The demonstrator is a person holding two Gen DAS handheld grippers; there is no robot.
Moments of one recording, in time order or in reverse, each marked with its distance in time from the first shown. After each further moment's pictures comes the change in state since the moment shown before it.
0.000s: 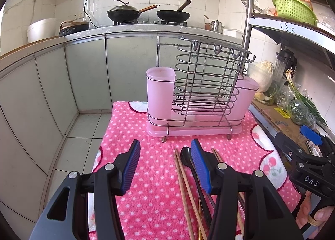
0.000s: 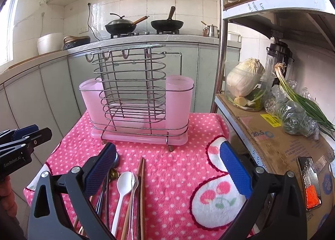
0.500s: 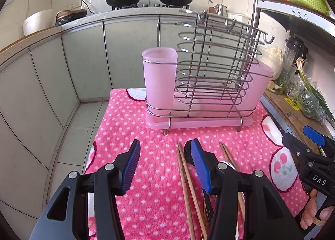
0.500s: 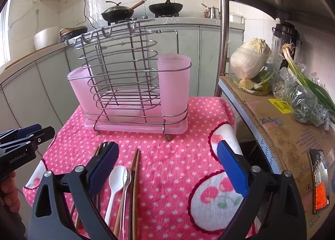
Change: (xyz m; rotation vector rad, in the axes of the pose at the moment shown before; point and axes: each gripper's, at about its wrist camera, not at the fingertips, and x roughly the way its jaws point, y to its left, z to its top) left arm 0.051 -0.002 0.006 0.008 0.121 0.027; right arm 0.045 -0.020 -0.003 0.040 0.133 0.044
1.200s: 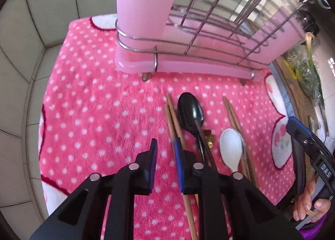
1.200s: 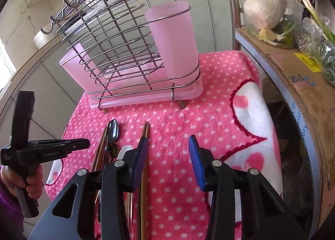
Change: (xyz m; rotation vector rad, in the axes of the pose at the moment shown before) left arm 0.112 0.008 -0.008 -0.035 0.506 -0.207; right arm 0.048 -0.022 -0.006 0.139 0.271 0.193
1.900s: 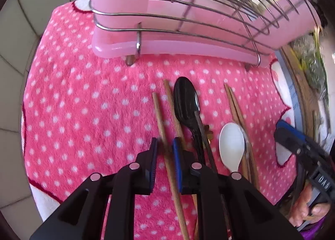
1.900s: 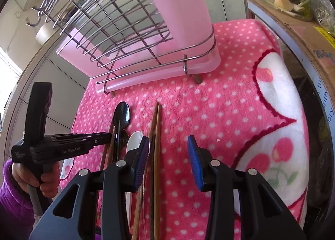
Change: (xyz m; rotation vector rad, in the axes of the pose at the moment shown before) left arm 0.037 -0.030 0.010 0.037 0.112 0.008; right arm 0.039 -0.002 0.001 0.063 0.181 0.108
